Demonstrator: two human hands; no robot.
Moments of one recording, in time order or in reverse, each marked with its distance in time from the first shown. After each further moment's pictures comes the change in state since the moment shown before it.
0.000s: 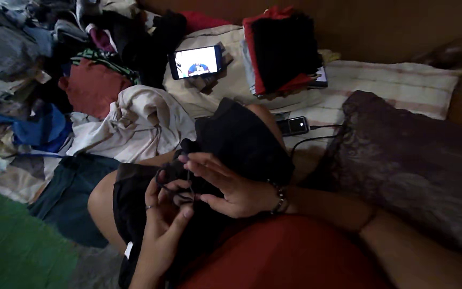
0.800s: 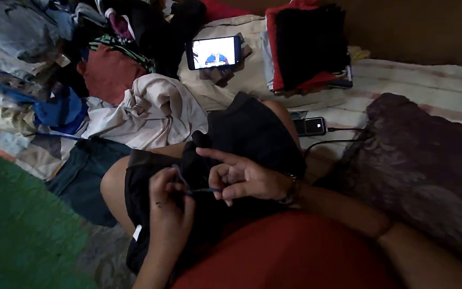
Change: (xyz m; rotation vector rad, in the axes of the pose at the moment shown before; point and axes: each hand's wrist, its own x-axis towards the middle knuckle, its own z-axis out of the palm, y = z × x) left_hand -0.005 -0.007 -0.005 0.775 0.214 0.211; right_hand -0.004 0.006 -0.016 0.912 -0.149 0.379
